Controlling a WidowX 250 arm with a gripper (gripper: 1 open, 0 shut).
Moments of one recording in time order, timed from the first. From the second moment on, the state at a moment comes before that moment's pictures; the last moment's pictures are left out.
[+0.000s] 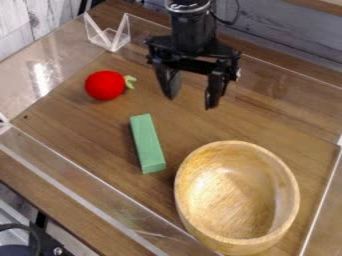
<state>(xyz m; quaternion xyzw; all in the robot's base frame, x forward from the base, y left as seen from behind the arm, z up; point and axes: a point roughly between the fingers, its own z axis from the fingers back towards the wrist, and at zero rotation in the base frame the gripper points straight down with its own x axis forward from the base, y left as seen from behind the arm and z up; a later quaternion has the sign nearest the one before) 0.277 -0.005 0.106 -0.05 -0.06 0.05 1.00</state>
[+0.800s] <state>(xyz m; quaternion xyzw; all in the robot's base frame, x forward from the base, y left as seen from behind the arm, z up) 0.279 0.017 0.080 -0.05 -0.06 0.04 1.00</state>
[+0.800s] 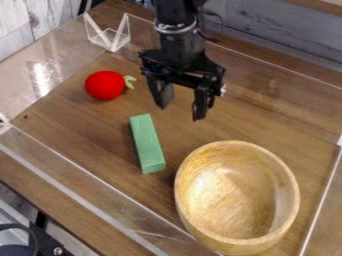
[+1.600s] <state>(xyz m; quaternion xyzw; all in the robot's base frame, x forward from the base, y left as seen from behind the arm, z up) 0.281 0.028 0.071 -0.05 -0.07 0.09 0.99</state>
